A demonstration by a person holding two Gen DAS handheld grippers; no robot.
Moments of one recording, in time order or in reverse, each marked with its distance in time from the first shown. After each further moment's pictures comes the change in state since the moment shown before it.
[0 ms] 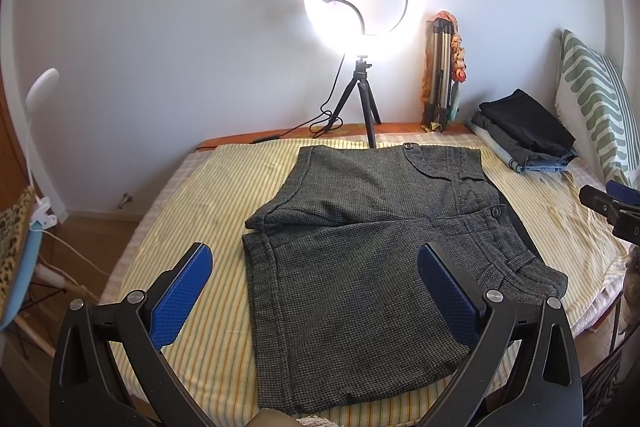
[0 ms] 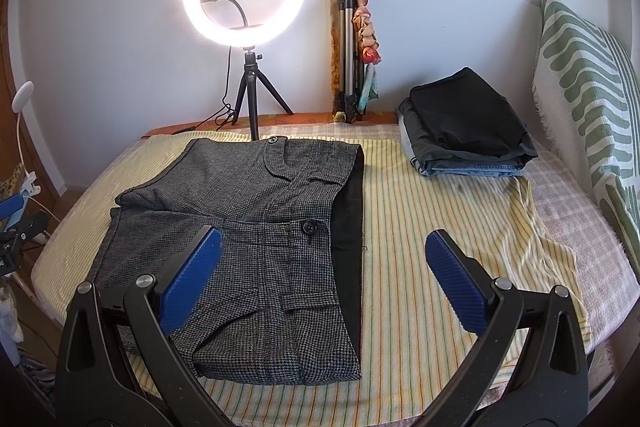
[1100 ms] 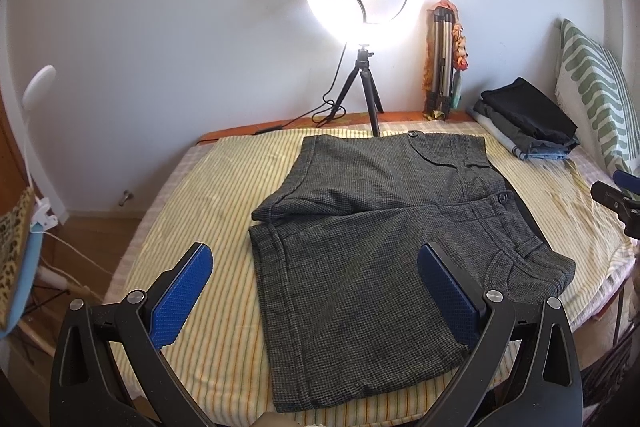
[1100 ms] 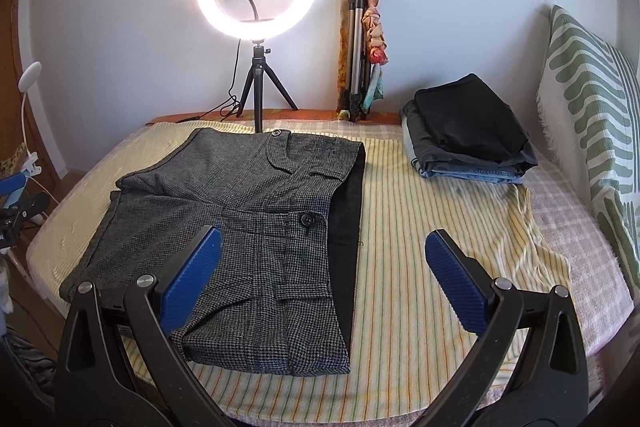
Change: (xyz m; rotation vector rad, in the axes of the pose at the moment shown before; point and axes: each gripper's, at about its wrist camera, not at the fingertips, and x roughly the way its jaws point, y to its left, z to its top) left arm 0.007 0.012 -0.005 0.020 0.039 -0.013; right arm -0.005 0.000 -0.008 -0.060 -0.001 0.011
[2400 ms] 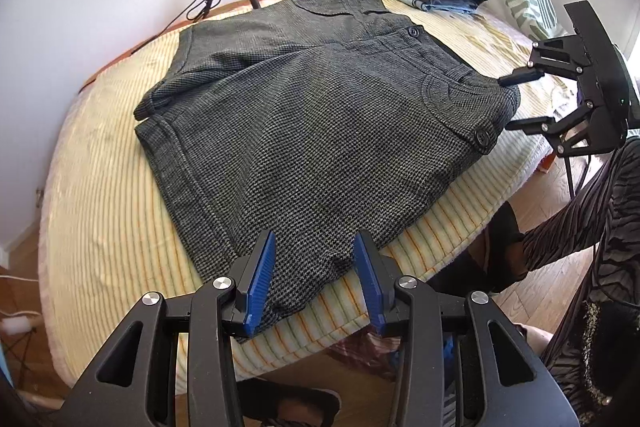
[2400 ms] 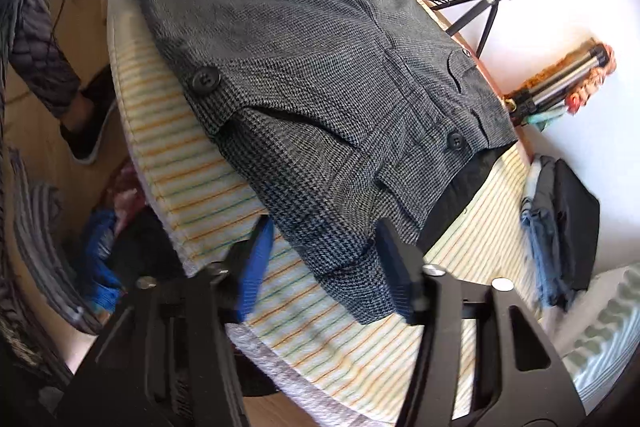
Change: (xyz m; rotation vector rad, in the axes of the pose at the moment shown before) left arm 0.040 -0.009 -0.073 0.302 0.346 -0.357; right arm 0.049 0.072 -0.096 -0.923 0.368 0.231
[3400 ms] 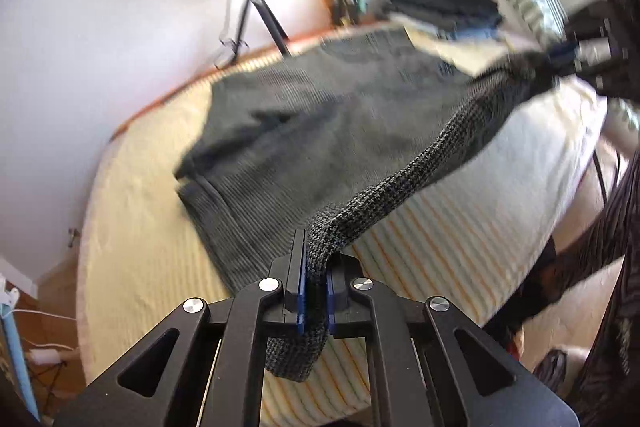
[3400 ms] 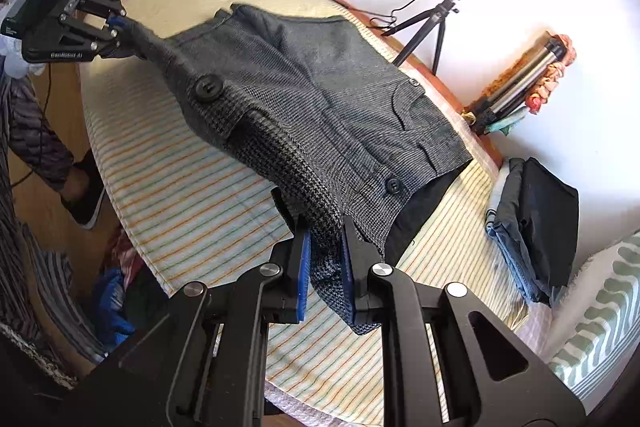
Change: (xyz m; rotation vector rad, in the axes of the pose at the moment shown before) left arm -0.012 0.019 0.026 0.046 -0.161 0.145; right arm -0.050 -0.049 0.032 0.175 -0.108 -0.035
